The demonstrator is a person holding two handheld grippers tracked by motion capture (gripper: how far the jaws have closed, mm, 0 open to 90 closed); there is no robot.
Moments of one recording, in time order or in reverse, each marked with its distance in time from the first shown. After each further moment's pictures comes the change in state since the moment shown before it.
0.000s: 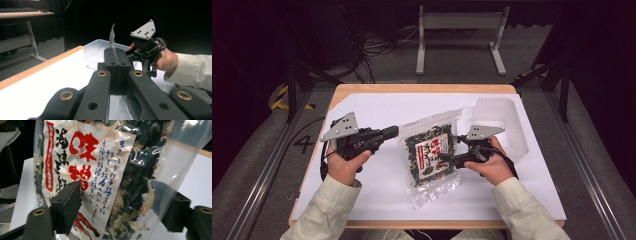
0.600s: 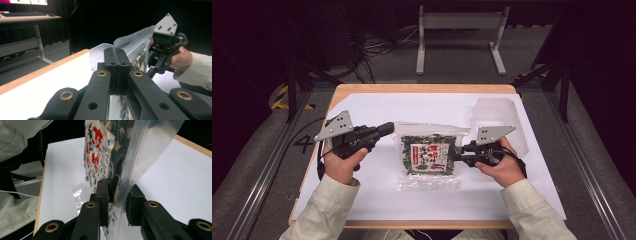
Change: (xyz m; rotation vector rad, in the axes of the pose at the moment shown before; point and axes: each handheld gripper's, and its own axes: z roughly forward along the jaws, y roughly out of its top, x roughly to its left) left arm 0.003 0.002 -0.007 -0.035 0.037 -0.006; right arm 0.013 0.017 -0.034 0.086 0.108 -0.115
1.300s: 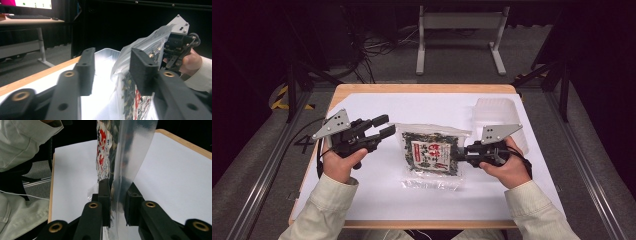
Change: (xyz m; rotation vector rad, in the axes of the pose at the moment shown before) left arm 0.007 -0.004 0.000 -0.038 0.019 -0.032; right arm 0.008 0.012 -0.016 -0.009 0.016 0.018
